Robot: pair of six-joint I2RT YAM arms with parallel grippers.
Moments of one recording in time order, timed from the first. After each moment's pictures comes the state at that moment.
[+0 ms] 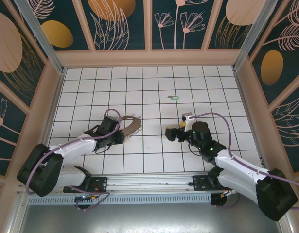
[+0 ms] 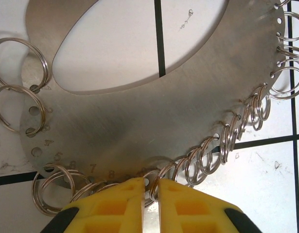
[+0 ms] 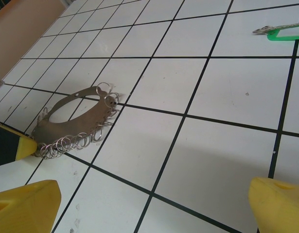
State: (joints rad) left arm -0.54 1.29 0.49 -0.22 0.05 -0.59; right arm 0.63 0.90 0.27 0.20 -0.10 0.39
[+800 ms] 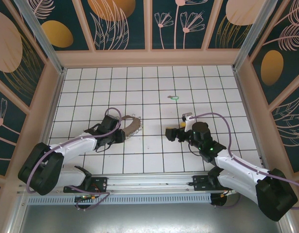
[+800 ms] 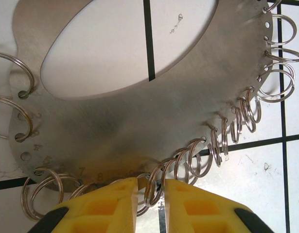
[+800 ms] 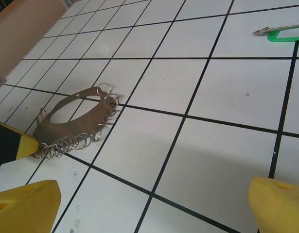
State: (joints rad) left arm -0.54 1.30 0.52 -0.23 0.07 -0.59; right arm 0.63 0.90 0.26 0.21 -0.10 0.39
